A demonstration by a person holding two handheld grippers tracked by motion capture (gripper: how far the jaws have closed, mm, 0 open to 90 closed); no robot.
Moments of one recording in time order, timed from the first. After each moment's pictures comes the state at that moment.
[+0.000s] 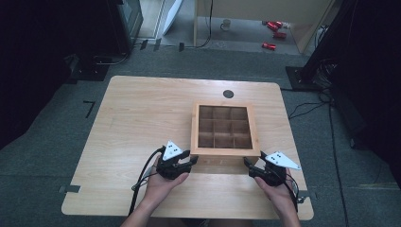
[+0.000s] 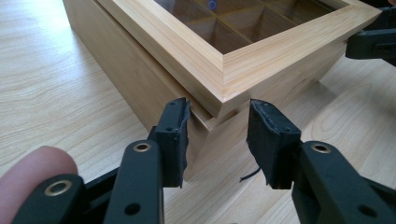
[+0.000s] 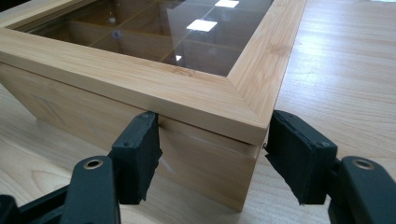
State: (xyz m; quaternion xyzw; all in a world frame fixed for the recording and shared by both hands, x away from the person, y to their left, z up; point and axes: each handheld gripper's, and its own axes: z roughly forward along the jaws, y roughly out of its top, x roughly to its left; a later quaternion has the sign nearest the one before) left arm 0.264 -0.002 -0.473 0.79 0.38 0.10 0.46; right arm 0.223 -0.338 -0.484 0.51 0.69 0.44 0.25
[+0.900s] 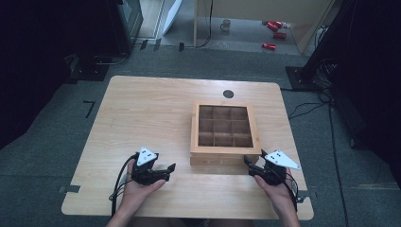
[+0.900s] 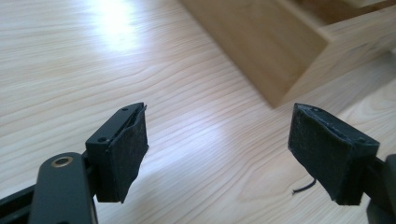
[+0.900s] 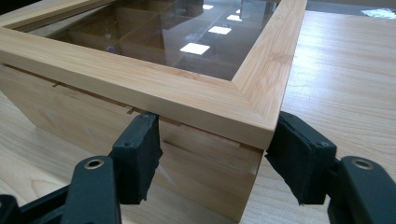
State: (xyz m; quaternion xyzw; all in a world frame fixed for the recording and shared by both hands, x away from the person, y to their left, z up) left arm 0.252 0.075 -0.486 0.78 0.45 0.14 0.42; right arm 0.223 -0.334 -0.476 0.51 0.69 0.44 0.27
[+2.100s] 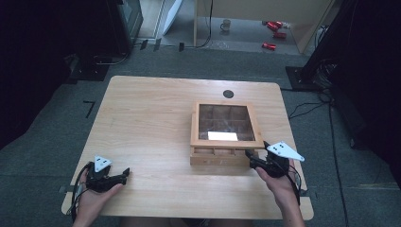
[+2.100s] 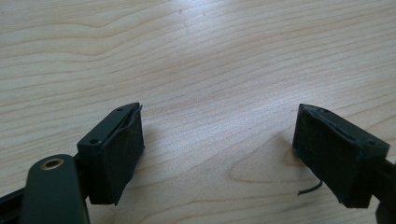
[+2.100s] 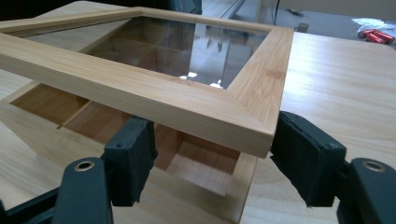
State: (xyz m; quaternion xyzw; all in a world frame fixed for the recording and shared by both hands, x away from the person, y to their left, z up) left arm 0.244 0.194 -0.515 0.76 0.53 0.22 0.30; right arm 0.234 -0.333 -0.444 0.51 0.69 0.44 0.28
